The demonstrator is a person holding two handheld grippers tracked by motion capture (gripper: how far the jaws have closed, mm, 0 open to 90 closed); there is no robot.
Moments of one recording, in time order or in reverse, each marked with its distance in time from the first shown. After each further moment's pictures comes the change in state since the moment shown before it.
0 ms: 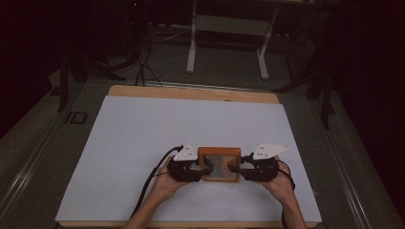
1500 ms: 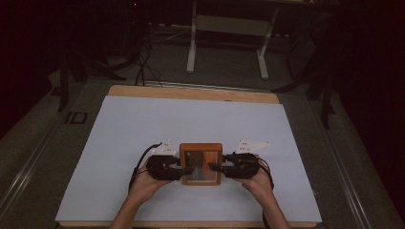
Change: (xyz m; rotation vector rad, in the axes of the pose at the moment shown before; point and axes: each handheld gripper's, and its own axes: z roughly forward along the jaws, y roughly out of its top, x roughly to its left) left arm 0.017 -0.013 -0.052 0.054 0.005 -0.134; right arm 0.012 0.017 0.046 -0.062 0.076 0.159
